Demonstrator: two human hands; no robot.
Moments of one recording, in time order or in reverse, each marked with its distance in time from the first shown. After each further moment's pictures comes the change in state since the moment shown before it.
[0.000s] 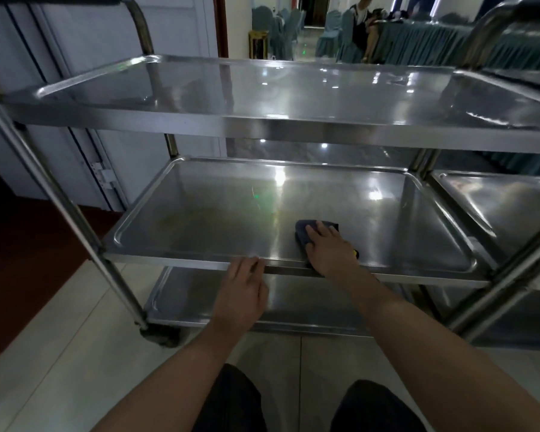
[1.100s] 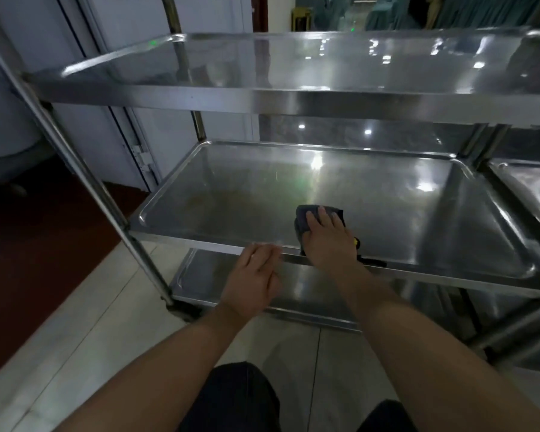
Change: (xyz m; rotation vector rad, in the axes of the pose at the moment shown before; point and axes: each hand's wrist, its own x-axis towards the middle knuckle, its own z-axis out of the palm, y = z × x) left_hand 0.004 -0.005 0.012 0.075 0.152 0.185; right_hand 0.015 -0.032 0.018 0.063 0.086 -0.050
